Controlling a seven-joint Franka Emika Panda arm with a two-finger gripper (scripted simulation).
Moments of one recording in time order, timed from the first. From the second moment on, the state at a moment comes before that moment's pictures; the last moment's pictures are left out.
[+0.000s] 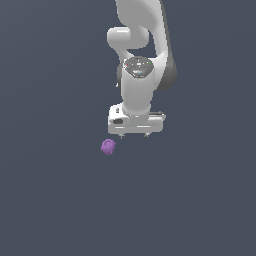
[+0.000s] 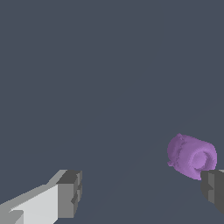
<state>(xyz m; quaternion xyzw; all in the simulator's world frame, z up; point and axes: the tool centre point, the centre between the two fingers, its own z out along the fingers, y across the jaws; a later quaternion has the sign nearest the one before) -0.001 0.026 0.175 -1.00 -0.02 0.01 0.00</state>
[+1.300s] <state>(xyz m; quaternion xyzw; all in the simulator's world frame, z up) -0.009 -0.039 0.135 -1.00 0.05 0.00 0.00</state>
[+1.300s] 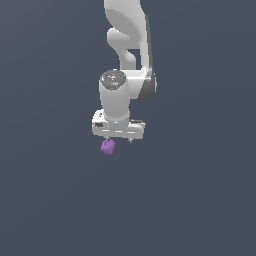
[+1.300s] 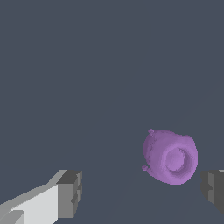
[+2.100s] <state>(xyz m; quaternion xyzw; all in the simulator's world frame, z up) -0.029 -0.097 0.088 -0.99 0.13 0.00 0.00</state>
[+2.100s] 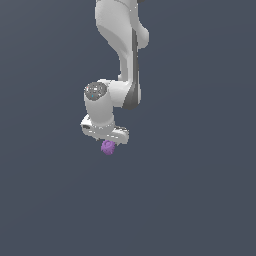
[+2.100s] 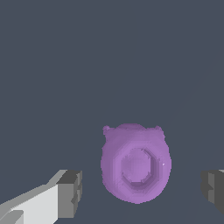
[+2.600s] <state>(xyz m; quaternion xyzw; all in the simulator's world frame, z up) -0.031 -0.098 0.047 -0.99 0.13 0.00 0.00</state>
